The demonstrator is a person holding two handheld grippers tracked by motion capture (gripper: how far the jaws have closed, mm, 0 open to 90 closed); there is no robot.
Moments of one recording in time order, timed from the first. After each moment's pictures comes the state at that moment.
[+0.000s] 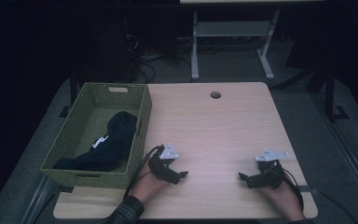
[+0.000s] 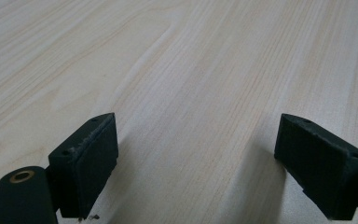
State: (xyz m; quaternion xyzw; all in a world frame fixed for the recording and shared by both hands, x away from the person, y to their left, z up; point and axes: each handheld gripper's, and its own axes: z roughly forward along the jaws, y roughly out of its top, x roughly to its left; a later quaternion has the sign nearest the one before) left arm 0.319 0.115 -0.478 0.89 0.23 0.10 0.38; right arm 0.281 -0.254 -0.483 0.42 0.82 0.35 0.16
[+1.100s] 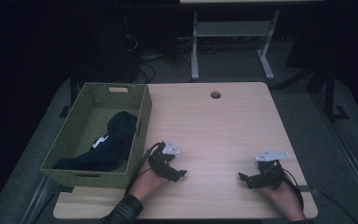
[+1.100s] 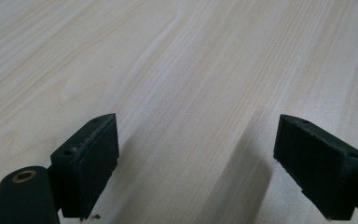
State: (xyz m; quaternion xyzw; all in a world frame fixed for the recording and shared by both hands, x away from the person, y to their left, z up) left arm 0.323 0.112 -0.463 0.90 0.25 0.08 0.34; right arm 0.280 -0.254 -0.483 0.42 0.82 0.35 0.16
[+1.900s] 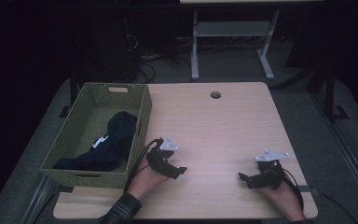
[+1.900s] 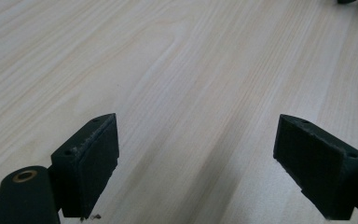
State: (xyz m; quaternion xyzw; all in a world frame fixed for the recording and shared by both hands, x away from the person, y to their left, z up) left arm 0.323 0.115 -0.443 0.90 0.26 0.07 0.35; right arm 0.280 -0.254 -0.483 0.42 0.82 0.35 0.16
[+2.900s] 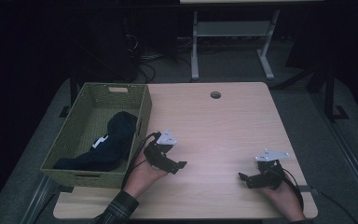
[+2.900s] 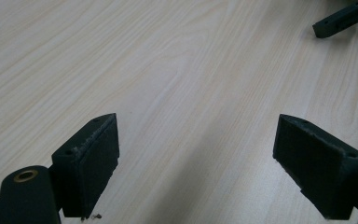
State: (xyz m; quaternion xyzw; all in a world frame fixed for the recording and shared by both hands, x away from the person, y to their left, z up) left arm 0.323 0.117 -0.412 0.89 0.25 0.09 0.37; right arm 0.280 -0.254 -0.483 0.42 0.82 0.35 0.16
